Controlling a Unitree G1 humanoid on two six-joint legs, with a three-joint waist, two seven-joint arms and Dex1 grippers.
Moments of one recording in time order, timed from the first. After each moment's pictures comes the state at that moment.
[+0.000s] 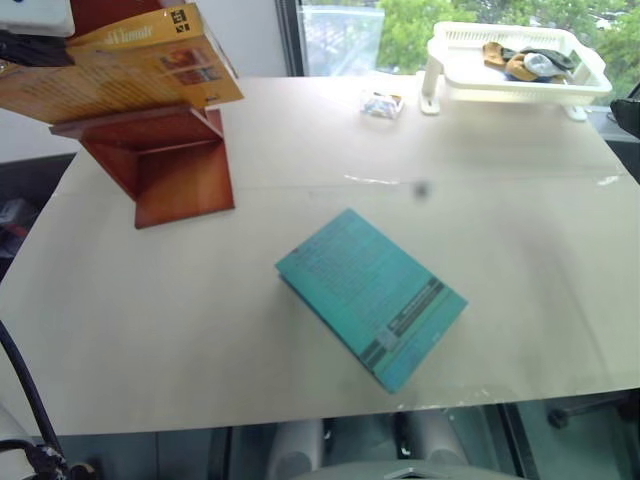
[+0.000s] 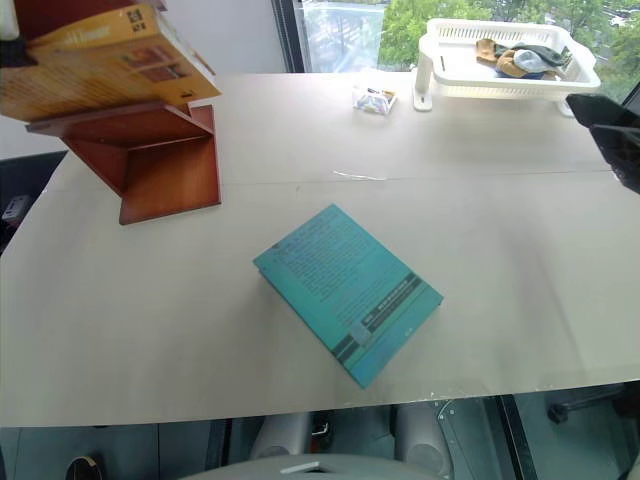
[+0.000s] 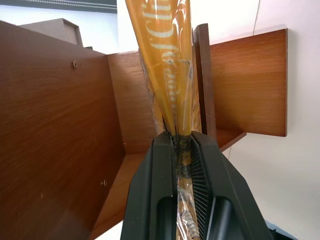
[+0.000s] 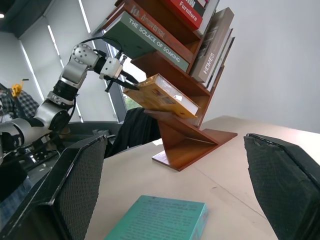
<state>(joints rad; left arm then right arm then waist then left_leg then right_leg) -1.39 1.31 -0.25 0.37 0.41 0.09 -1.55 -0.71 -1.04 -0.32 0.49 1.03 0.65 1.56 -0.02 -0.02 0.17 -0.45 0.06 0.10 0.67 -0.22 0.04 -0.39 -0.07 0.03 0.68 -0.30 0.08</state>
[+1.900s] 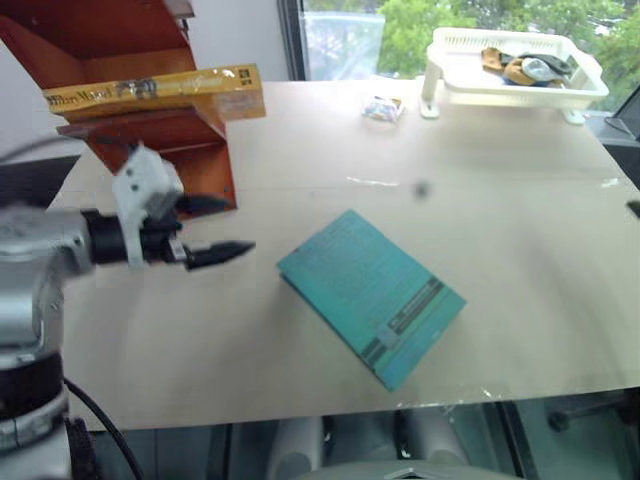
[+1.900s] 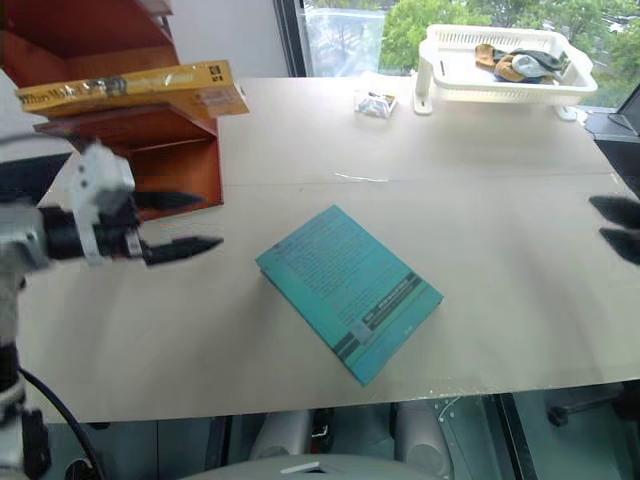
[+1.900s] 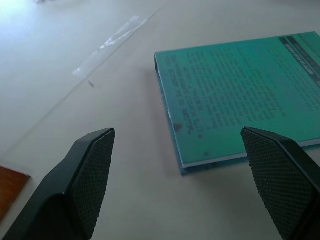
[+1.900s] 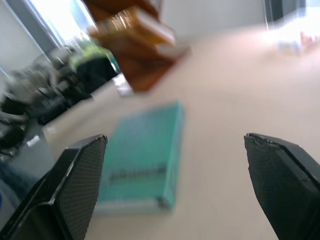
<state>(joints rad) -0.23 0.86 0.41 -0.41 -0.37 0.86 -1.19 0.03 -1.04 -0.68 0.16 0.88 0.71 1.51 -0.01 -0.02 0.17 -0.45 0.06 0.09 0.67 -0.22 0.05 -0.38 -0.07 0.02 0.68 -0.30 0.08</state>
